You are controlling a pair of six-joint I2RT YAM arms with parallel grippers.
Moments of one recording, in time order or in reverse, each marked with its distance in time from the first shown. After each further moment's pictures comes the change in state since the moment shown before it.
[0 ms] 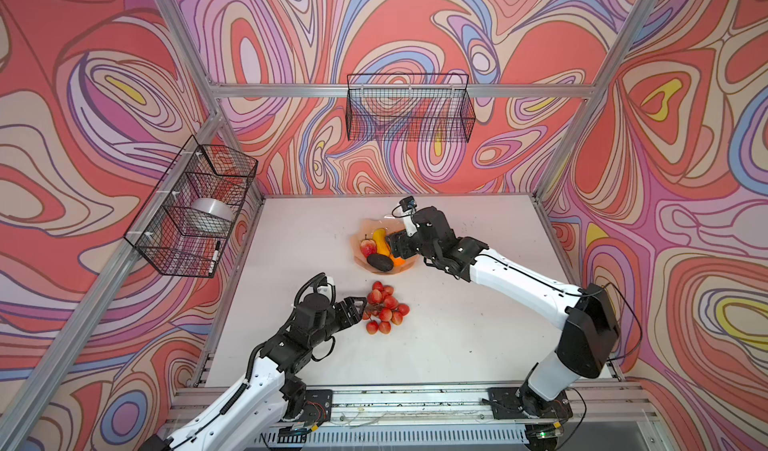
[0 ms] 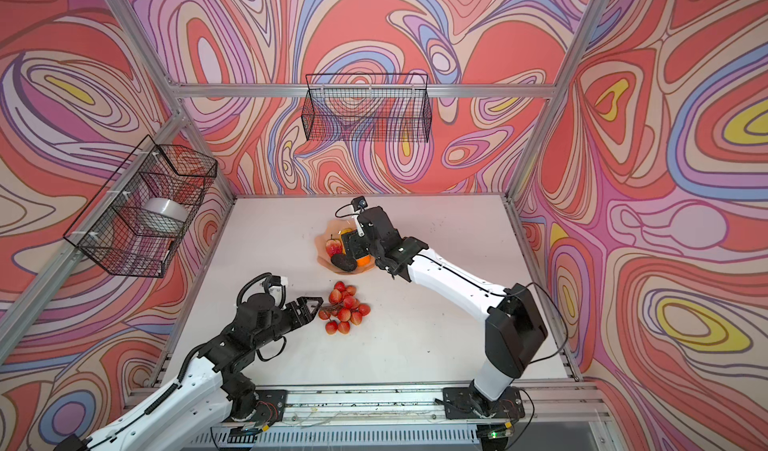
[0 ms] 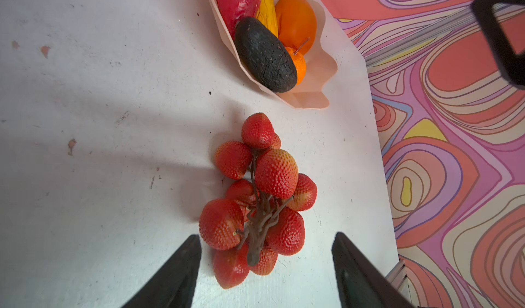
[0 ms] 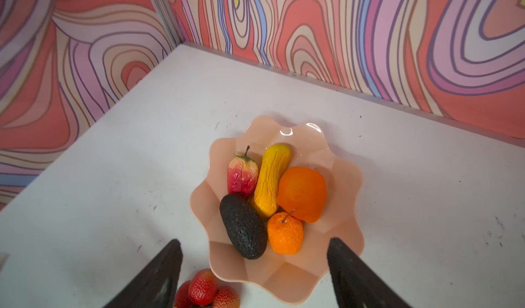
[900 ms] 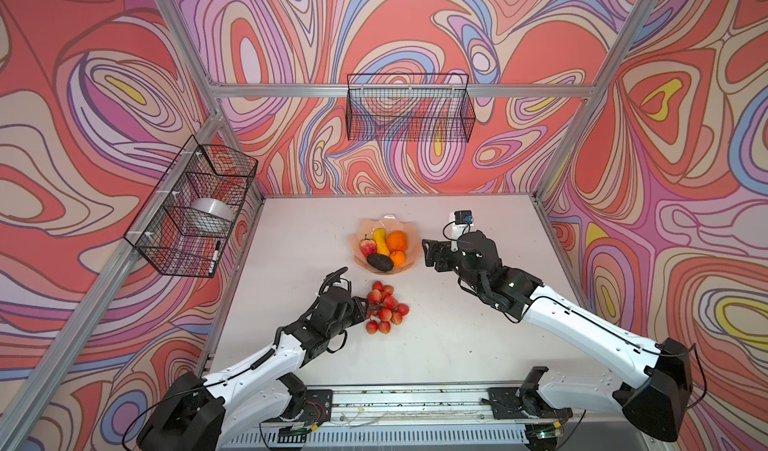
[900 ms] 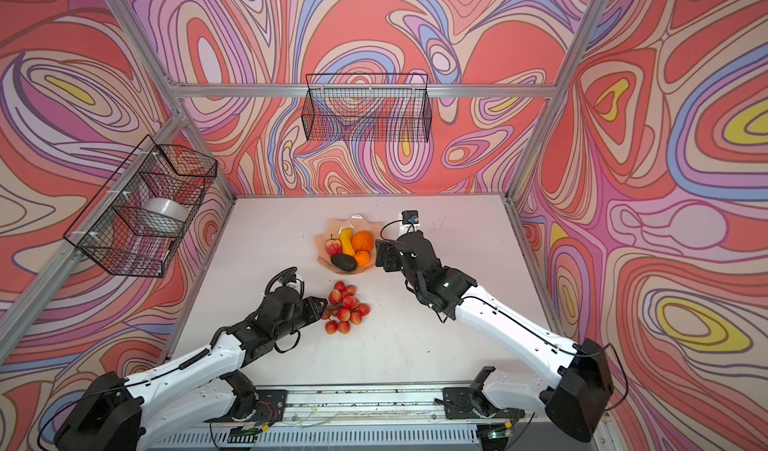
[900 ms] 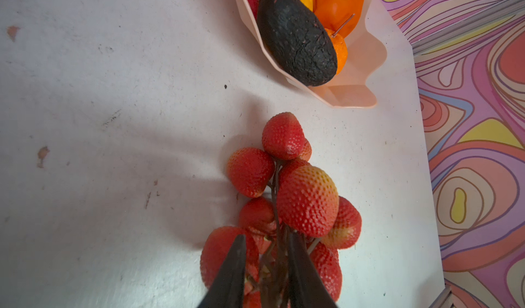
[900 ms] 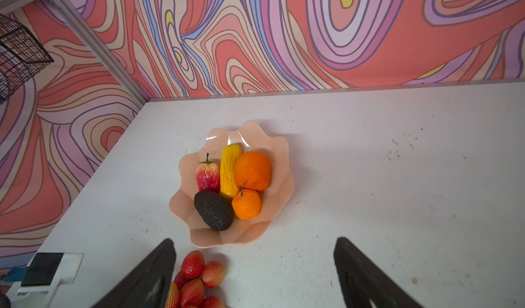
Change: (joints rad) left arm -0.077 0.311 0.048 0.154 -0.134 -0.017; right arm 0.000 -0.380 -0.310 0.013 0.215 0.203
